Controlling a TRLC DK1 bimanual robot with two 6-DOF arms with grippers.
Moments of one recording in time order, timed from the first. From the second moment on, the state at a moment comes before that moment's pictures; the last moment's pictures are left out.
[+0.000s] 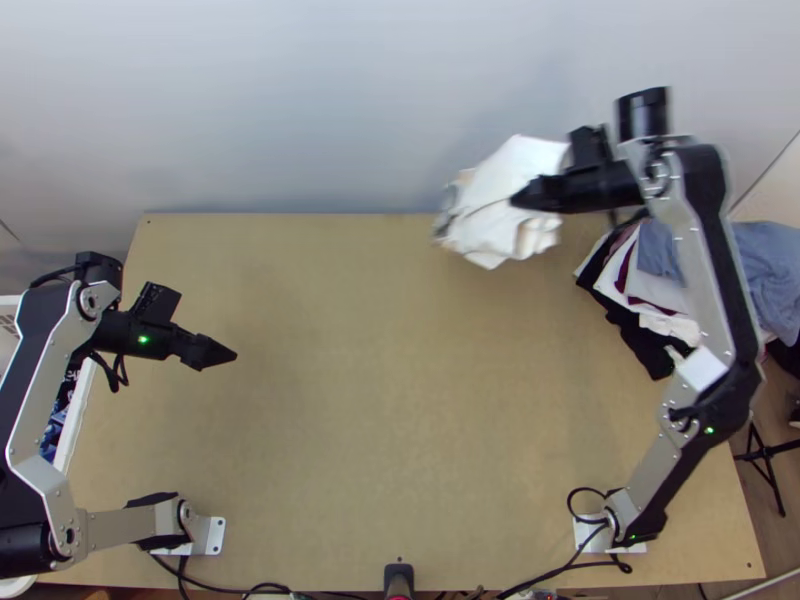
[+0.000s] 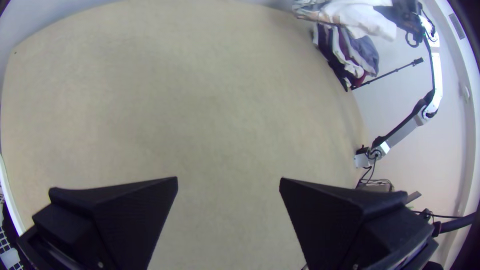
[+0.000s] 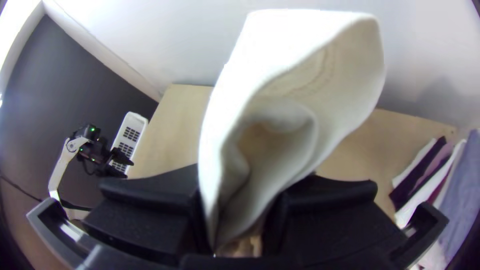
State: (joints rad) left arm 0.24 1.38 1.22 -1.26 0.62 0.57; right arm 0.18 1.90 2.26 -1.19 -0.59 0.11
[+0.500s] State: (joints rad) left arm 0.24 1.42 1.22 -1.26 0.62 0.61; right arm -0.12 1.79 2.32 -1.29 -0.45 -0.09
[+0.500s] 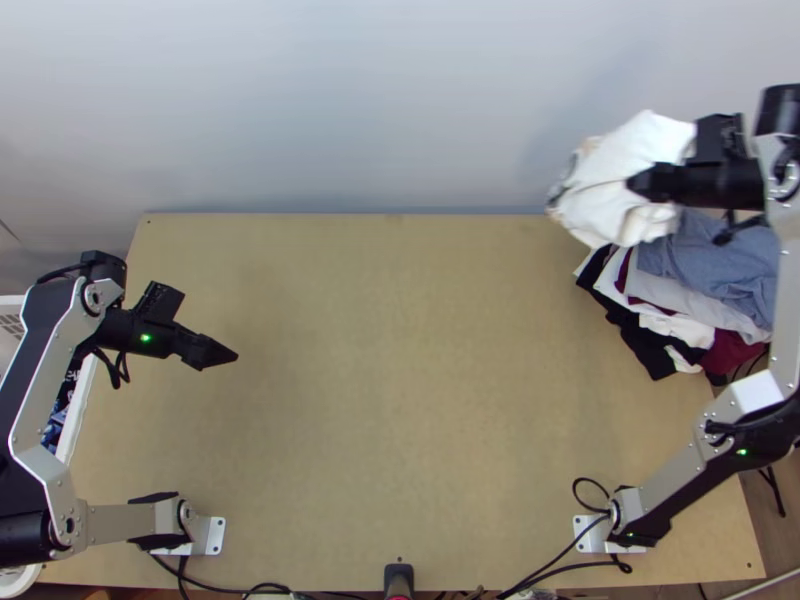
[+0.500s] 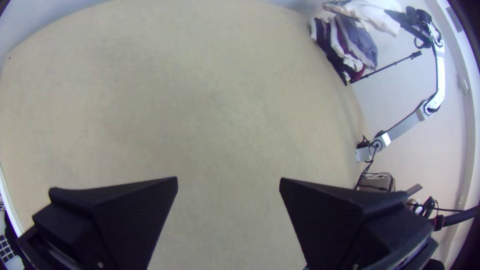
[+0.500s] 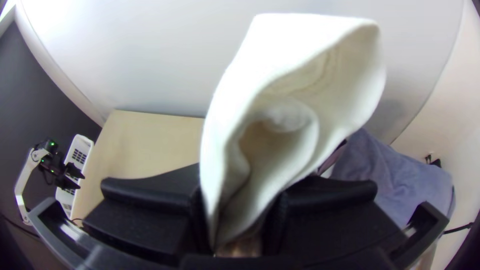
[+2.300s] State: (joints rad) left arm 0.19 1.43 1.19 -1.22 0.59 0.59; right arm -0.52 1.68 2.24 -1.43 -0.49 -0.50
